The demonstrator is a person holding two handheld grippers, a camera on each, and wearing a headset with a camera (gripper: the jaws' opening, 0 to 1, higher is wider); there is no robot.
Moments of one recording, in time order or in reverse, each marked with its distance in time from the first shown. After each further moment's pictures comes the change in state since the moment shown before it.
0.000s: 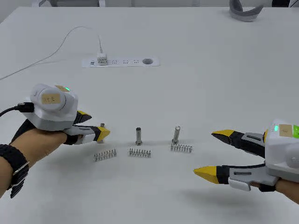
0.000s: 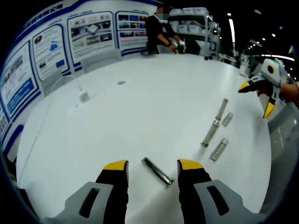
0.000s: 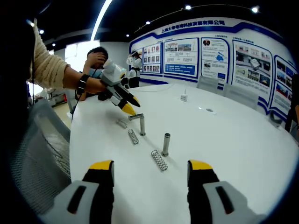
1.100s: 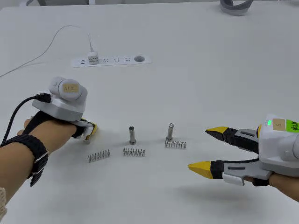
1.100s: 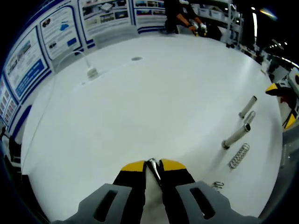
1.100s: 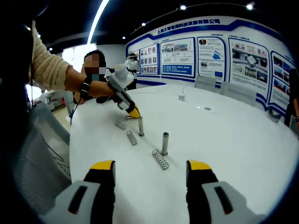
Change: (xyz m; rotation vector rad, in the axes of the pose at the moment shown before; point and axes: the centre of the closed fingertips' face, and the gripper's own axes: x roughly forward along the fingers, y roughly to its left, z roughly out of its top) left arm 0.020 0.016 -0.018 -0.101 0.202 0.126; right arm 0.000 0.000 -0.001 0.037 -0.014 -0.012
